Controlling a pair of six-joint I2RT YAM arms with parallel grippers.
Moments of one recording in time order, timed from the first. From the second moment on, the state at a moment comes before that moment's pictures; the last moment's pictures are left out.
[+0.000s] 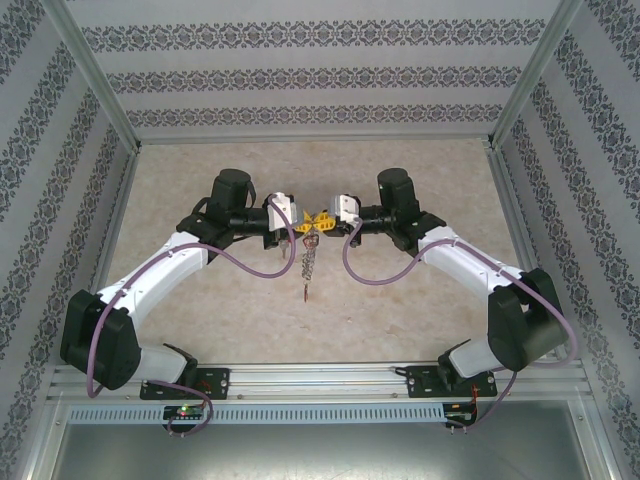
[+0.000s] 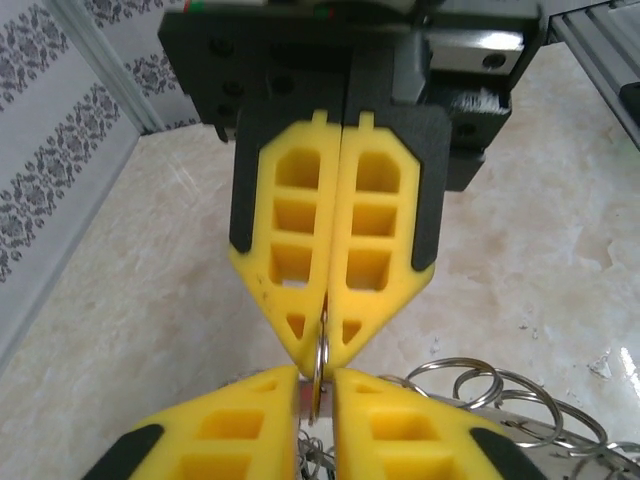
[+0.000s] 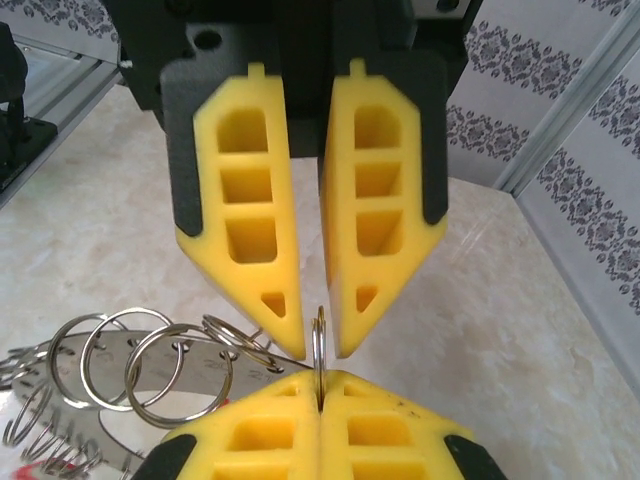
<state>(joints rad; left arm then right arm) -0.42 1.37 1.04 -0.20 0.79 0.74 0.46 1.46 0.98 0.02 -0.94 -0.71</state>
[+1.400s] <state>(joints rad) -0.39 1.40 1.06 -0.21 0.85 0.73 0.46 1.47 0.98 0.05 -0.93 -0.66</state>
